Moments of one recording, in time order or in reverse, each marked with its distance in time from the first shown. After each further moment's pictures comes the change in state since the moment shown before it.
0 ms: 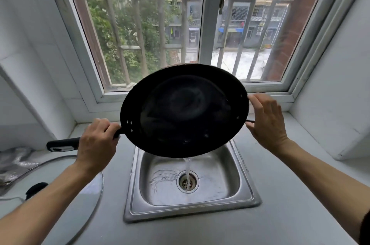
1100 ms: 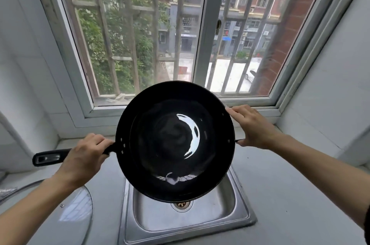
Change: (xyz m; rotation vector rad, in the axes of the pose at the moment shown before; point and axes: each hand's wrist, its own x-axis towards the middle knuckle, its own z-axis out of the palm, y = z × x) left_hand 0.032 -0.053 0.004 -0.217 -0.371 0.037; right_hand 0.071 0.011 0.000 -0.010 -0.609 -0.099
